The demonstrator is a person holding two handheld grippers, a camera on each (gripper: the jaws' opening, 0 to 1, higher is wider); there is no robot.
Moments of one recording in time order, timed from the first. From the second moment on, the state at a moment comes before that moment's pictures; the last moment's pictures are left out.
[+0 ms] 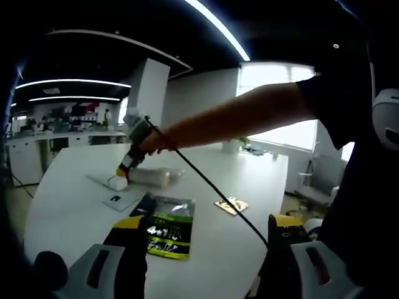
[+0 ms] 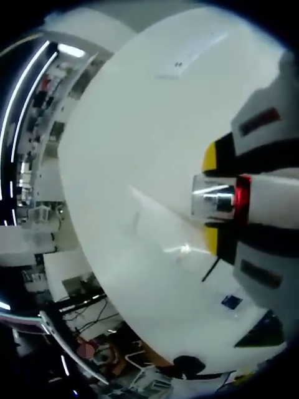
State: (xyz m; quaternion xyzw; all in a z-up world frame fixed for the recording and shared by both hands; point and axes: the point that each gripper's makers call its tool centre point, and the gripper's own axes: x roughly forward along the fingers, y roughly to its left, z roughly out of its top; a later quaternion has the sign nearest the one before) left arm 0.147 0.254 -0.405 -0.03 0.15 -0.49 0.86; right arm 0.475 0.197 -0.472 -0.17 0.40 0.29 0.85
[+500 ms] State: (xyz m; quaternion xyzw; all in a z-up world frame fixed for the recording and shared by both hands) left arm 0.147 0.253 -0.407 -0.03 0.15 -0.49 0.86; right arm 0.487 0.195 -0.457 -0.14 0.36 0.30 0.87
